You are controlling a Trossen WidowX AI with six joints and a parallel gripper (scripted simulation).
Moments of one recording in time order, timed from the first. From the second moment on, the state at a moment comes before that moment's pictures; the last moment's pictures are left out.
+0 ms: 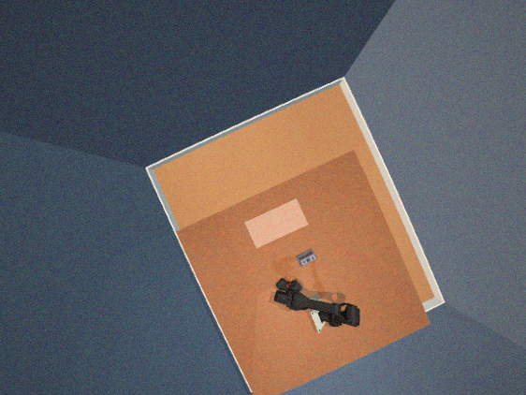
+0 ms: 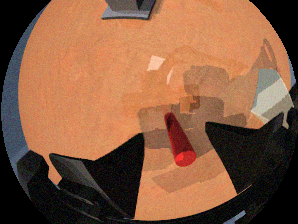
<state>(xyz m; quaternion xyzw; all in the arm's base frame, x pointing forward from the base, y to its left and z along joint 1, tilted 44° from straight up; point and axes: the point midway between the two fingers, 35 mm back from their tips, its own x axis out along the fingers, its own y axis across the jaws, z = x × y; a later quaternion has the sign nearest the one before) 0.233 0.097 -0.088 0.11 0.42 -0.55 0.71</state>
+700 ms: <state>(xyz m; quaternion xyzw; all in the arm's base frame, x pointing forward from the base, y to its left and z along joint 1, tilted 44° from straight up) 0.233 0.098 -0.085 0.11 0.43 -0.55 0.71</state>
